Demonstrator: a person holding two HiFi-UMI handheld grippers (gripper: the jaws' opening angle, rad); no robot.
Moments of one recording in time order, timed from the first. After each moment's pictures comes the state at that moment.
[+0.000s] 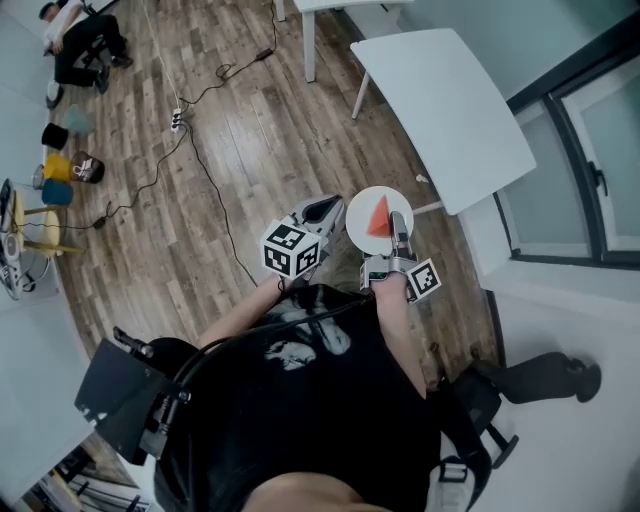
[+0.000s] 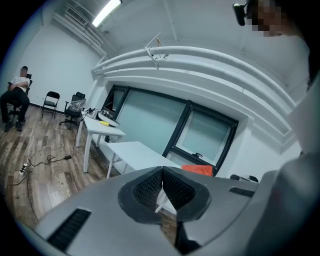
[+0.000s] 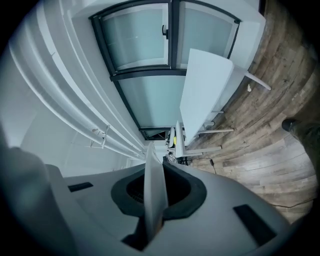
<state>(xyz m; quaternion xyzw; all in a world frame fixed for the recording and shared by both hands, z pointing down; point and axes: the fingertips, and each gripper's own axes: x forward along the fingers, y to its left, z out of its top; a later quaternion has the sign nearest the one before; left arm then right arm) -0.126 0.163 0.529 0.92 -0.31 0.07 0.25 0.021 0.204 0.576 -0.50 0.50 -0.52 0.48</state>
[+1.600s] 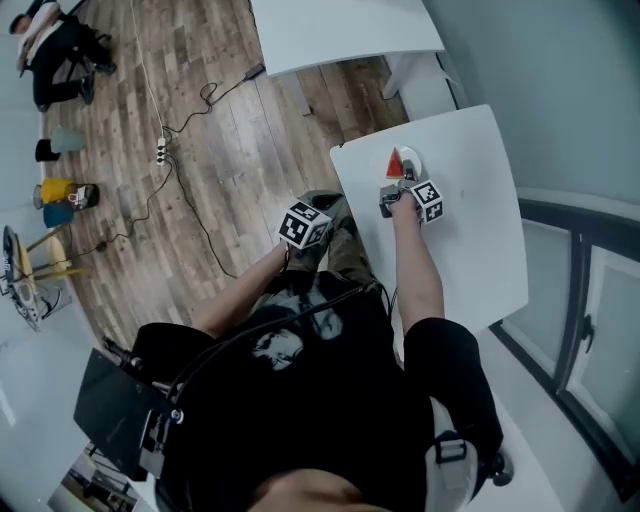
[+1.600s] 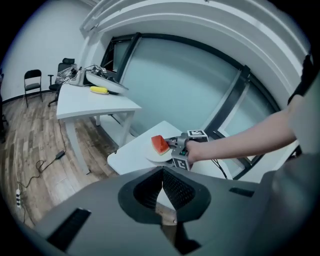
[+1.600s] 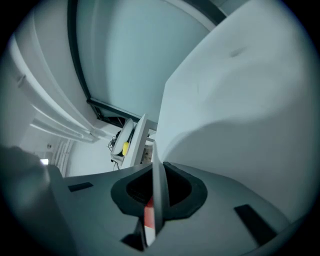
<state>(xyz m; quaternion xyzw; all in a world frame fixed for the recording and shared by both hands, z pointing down) 0.060 -0.437 0.713 0.86 -0.26 0.27 0.34 0.270 -0.546 0.831 -0.62 0.47 -0.58 0.24</state>
